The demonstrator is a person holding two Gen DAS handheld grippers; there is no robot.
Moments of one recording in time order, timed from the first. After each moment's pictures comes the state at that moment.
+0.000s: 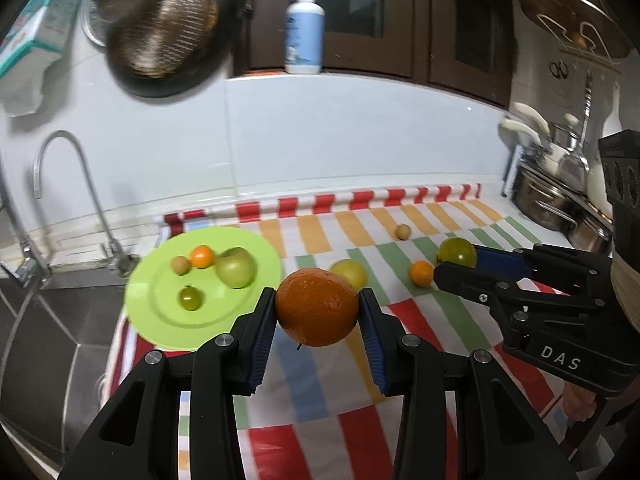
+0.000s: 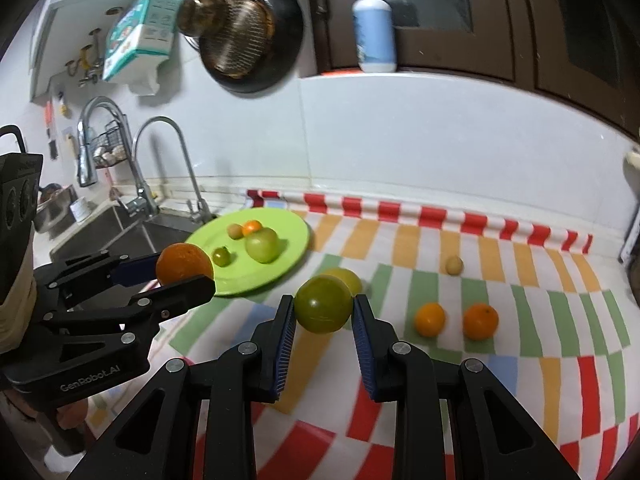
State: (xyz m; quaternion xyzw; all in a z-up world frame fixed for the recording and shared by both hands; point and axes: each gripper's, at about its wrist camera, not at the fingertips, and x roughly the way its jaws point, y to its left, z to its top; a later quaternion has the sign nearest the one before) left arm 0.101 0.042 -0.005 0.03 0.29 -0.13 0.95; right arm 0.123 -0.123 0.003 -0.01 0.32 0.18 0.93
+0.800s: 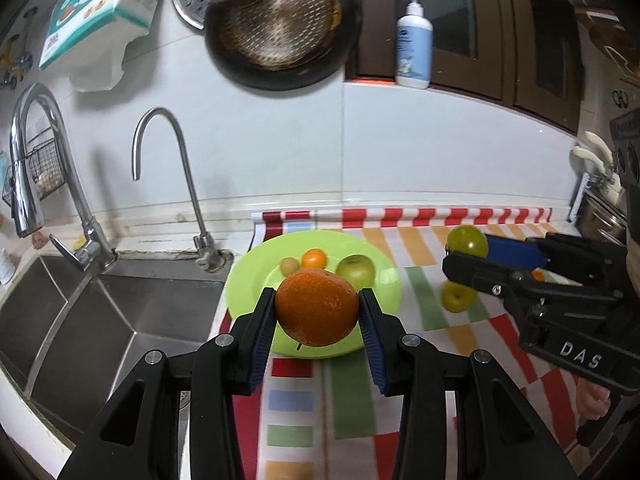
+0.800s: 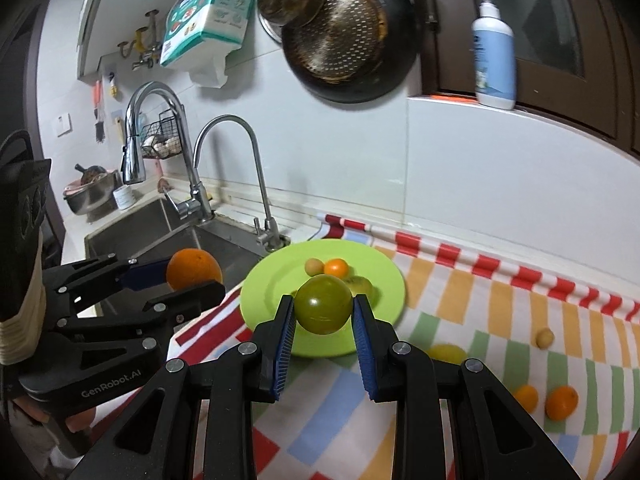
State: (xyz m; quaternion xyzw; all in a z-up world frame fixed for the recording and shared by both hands) left arm 0.122 0.134 -0.004 0.02 0.29 -0.03 0.96; right arm 0.165 -0.022 0.017 -0.04 0.29 0.28 0.91
